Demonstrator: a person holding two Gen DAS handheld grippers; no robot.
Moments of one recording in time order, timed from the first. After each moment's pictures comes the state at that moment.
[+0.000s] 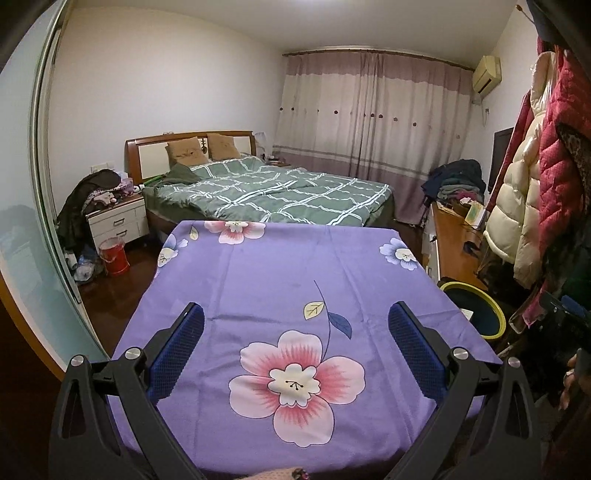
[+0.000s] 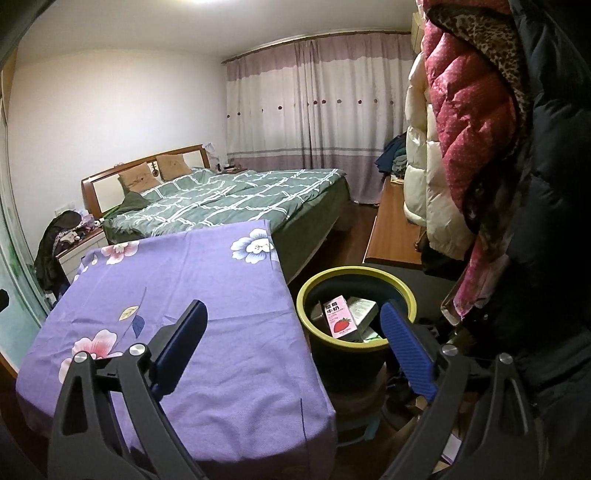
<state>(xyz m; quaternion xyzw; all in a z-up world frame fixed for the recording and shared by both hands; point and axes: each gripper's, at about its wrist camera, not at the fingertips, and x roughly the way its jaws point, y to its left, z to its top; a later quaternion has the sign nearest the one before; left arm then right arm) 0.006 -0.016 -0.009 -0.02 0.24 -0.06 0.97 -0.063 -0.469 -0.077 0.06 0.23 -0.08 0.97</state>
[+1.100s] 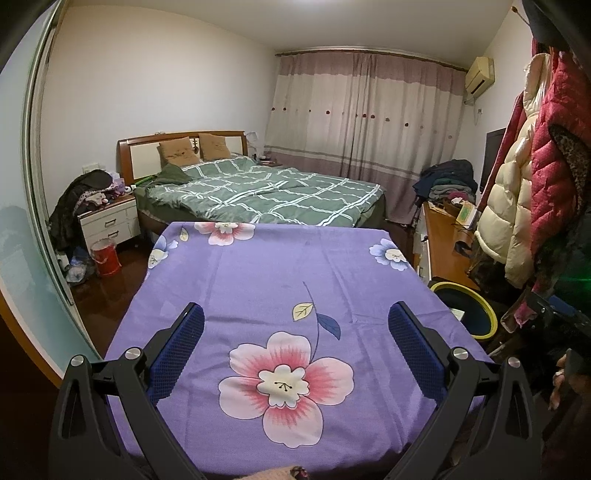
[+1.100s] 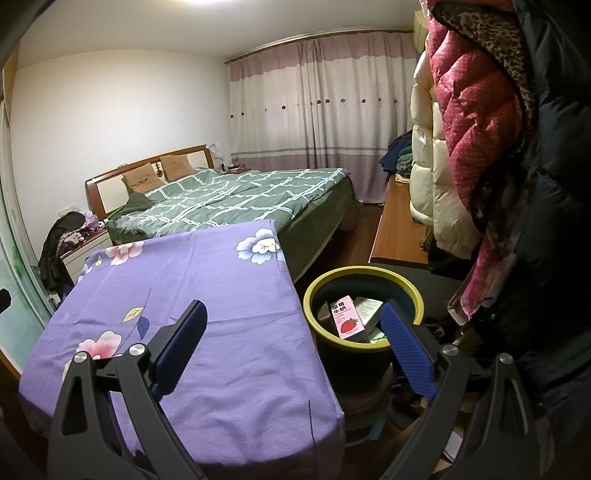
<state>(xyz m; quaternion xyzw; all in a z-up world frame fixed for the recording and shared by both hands) 0.007 -0.024 -0.005 -0.02 0.24 -0.07 0.97 -0.058 -0.463 -0.077 0.06 0.23 -0.07 0.97</state>
